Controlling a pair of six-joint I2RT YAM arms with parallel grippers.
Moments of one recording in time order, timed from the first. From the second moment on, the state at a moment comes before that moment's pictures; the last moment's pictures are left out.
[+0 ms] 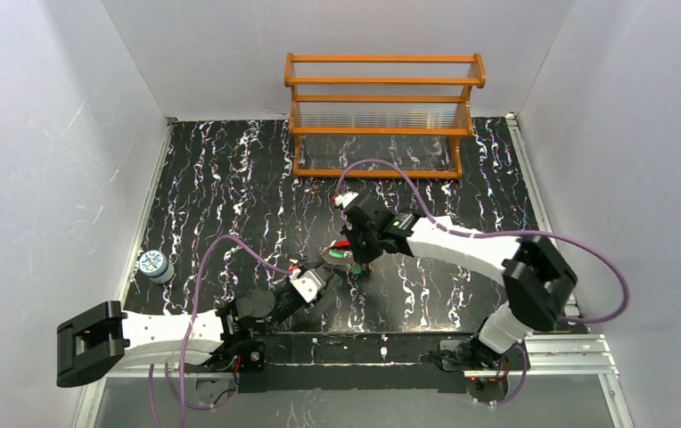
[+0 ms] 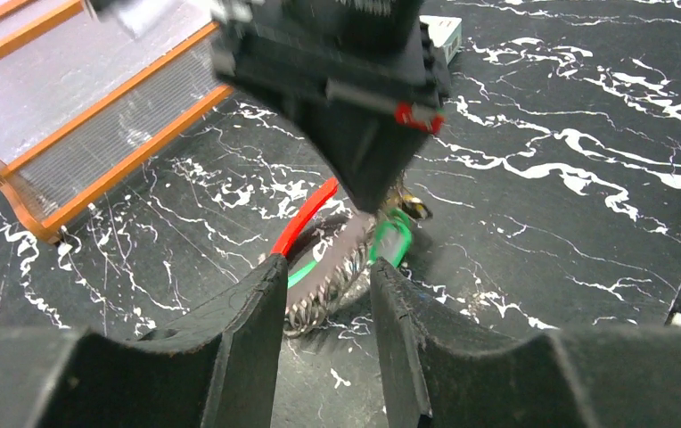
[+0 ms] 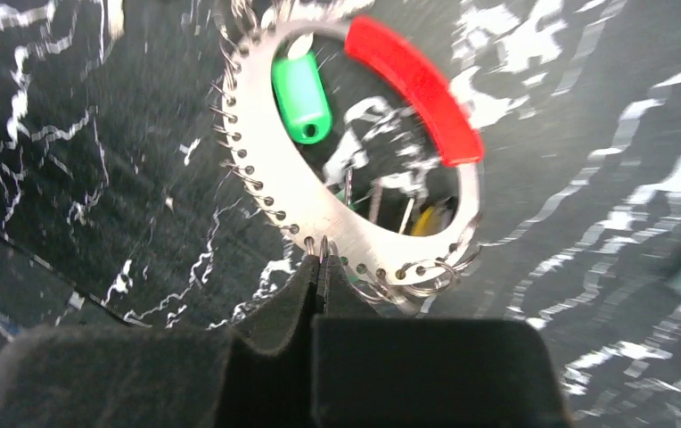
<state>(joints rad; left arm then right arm) -1.24 0.87 0.08 0.77 -0.40 0.26 0.95 1.53 1.10 -0.53 0.06 0.29</state>
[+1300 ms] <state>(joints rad) -1.24 1.10 0.05 0.78 -0.34 0.31 0.79 1.64 0.90 -0.17 -0.61 0.60</state>
